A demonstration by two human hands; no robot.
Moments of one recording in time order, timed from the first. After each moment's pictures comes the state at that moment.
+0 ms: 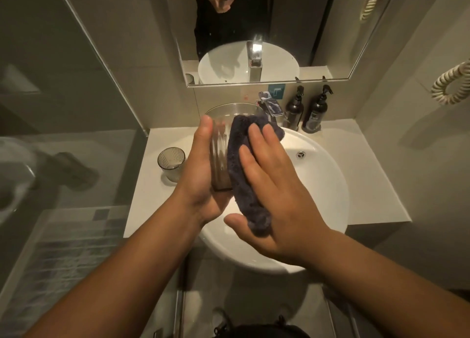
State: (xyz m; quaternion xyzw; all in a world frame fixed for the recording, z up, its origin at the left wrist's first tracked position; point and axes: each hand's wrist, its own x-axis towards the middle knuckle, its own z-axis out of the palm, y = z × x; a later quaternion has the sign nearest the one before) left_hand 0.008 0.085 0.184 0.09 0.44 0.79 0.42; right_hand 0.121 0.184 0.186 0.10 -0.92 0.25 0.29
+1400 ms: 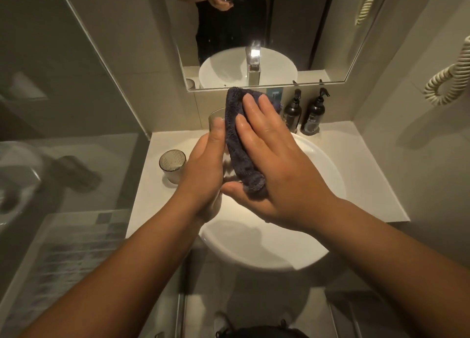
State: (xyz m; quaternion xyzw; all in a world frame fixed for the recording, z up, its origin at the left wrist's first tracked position) left_hand 0.029 0.090 0.206 0.11 0.57 0.76 0.28; right_hand 0.108 0.199 0.215 0.08 -0.94 0.19 0.26
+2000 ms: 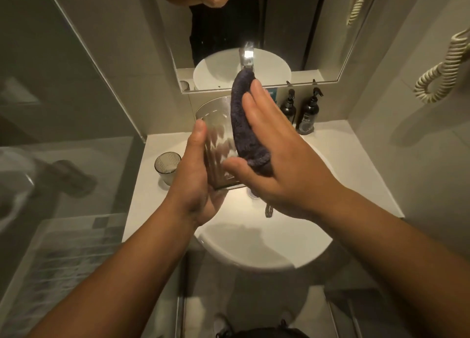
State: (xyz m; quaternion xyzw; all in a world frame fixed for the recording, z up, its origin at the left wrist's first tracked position) left_hand 0.026 0.083 0.200 0.12 0.48 0.79 0.35; right_hand 0.111 0.208 0.238 0.02 -0.94 0.28 0.20
